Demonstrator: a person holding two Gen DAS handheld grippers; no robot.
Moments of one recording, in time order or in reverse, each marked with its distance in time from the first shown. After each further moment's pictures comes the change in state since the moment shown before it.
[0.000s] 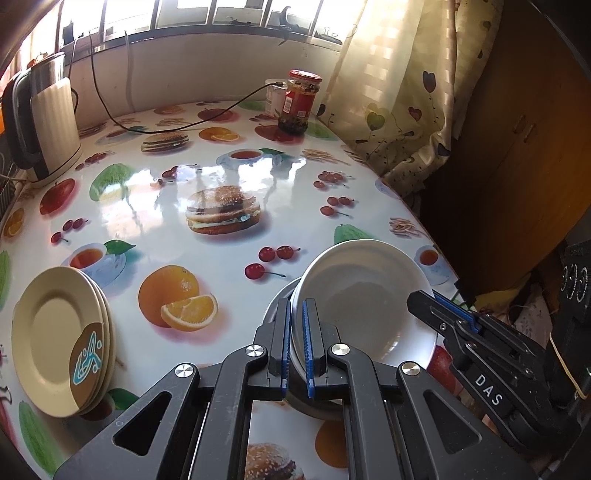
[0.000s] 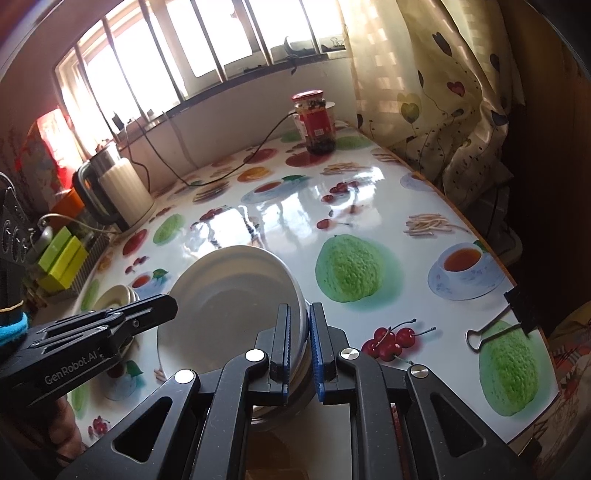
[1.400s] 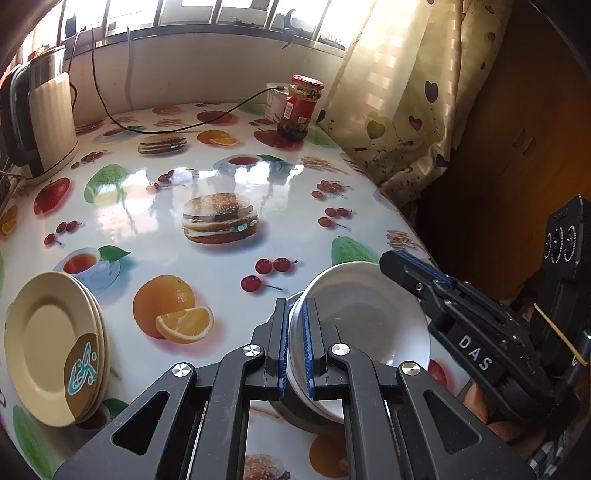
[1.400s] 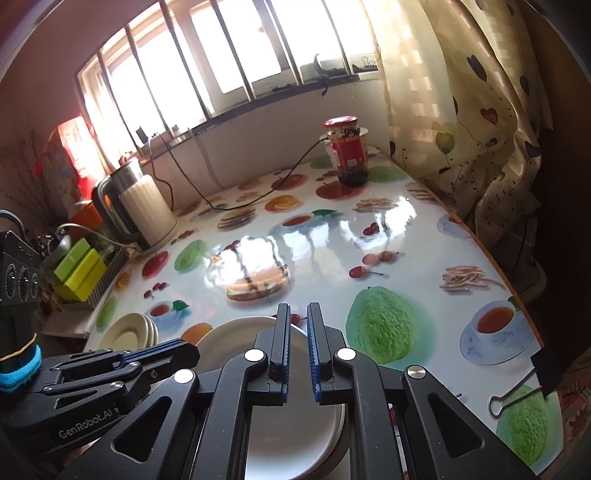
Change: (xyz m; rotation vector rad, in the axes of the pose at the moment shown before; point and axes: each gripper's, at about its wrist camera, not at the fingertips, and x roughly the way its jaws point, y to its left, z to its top) left arm 0.002 0.004 0.009 -0.030 -0.008 -0.031; right arm 0.019 0.012 0.037 -0.058 -0.057 0.088
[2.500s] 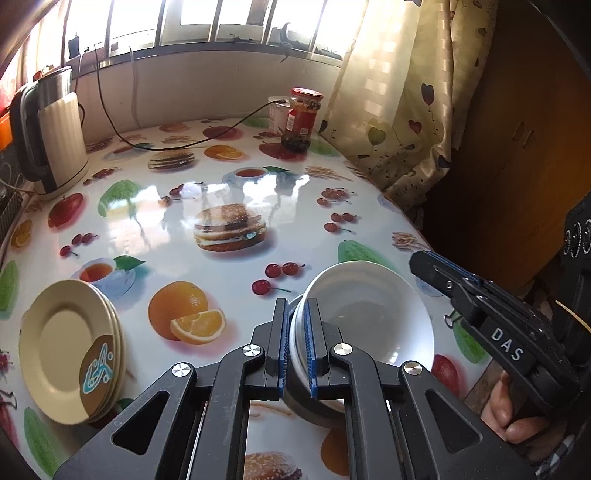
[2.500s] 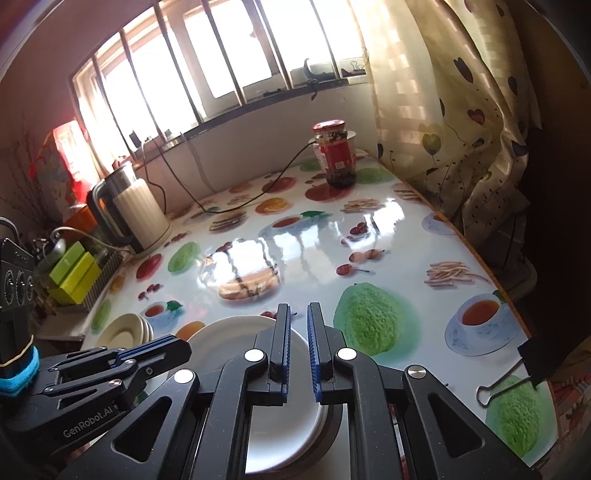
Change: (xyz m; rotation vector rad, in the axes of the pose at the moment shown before) left arm -0.013 -0.005 -0.008 0.039 -0.055 0.057; right arm -0.021 -0.007 -0.006 0.020 -0.036 -0.025
